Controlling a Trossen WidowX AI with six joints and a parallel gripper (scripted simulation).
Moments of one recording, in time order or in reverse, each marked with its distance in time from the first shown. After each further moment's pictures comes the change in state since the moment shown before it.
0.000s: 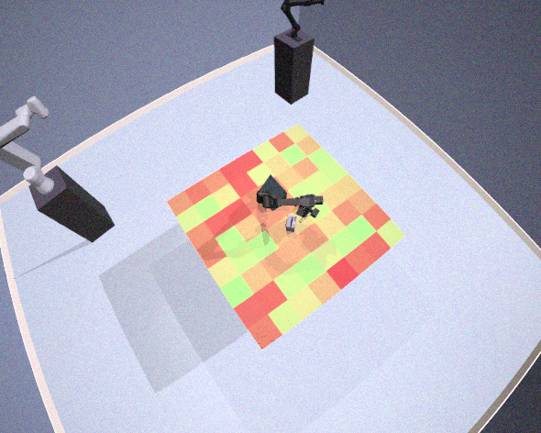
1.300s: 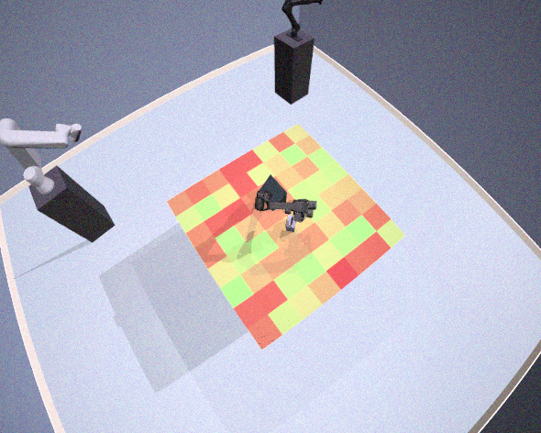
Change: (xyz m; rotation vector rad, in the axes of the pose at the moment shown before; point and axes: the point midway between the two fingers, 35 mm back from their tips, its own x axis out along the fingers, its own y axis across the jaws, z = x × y) arm -0.003 -0.019 0.049 -0.411 0.007 0.000
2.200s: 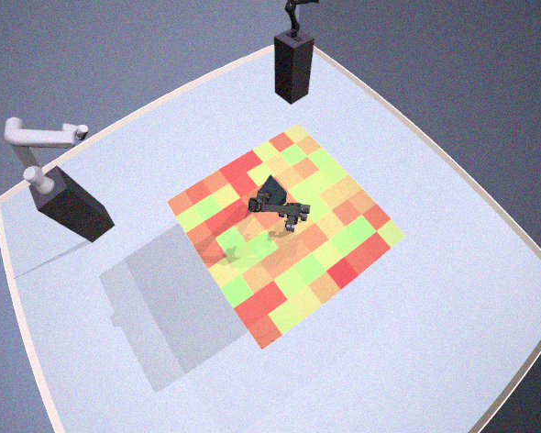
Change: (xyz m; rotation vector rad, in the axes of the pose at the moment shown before) arm 0.002 -0.037 0.029 0.000 -0.003 -0.007
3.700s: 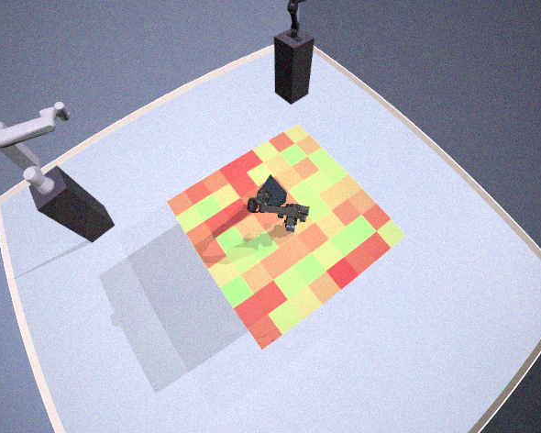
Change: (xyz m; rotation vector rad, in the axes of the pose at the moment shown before) arm 0.010 -0.004 0.002 -0.004 0.006 0.000
